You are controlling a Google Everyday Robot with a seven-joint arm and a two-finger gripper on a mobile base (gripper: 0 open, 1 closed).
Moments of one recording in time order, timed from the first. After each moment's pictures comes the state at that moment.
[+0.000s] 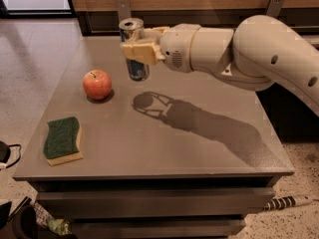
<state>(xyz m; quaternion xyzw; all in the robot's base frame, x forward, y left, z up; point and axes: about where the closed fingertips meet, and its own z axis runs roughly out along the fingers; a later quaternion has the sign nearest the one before) 0.589 0.042 0.984 -0.39 0.64 0.31 0.58</state>
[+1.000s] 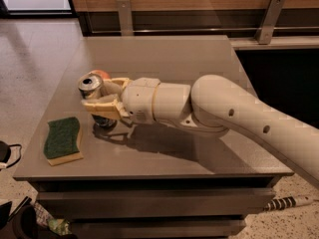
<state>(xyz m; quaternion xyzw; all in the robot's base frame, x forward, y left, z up) 0.507 0.130 0.904 -0.47 0.58 0.36 0.56</state>
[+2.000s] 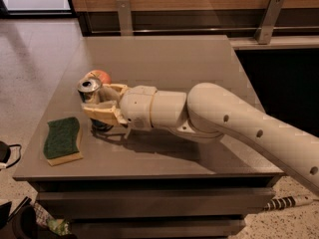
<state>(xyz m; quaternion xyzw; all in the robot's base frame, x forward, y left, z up) 0.500 0.140 0.884 -0.47 0.58 0.38 0.55</state>
